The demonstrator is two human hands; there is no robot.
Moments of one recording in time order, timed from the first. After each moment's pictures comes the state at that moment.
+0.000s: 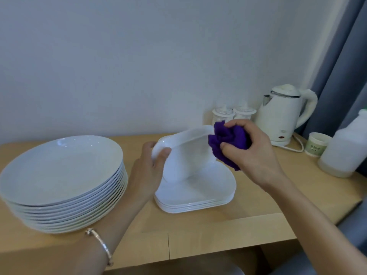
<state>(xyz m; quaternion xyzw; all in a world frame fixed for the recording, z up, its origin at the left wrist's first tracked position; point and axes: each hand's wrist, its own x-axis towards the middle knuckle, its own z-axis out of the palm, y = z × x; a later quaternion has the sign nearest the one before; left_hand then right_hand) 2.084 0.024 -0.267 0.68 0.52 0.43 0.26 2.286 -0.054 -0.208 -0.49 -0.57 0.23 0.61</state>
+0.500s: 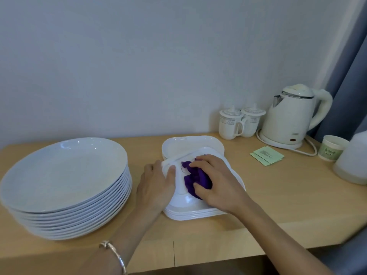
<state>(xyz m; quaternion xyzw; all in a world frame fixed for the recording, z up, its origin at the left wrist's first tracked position) 2.092 0.038 -0.301 0.68 0.64 0.29 0.21 2.260 -0.009 -0.288 -0.57 -0.75 0.08 0.33</state>
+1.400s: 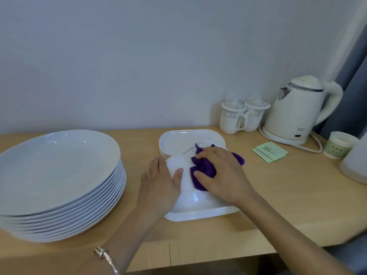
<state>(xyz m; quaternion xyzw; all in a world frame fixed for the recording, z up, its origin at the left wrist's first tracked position) 2.104 0.044 -0.317 0.74 0.62 0.20 0.16 2.273 0.012 -0.293 -0.60 -0.72 0.02 0.34</state>
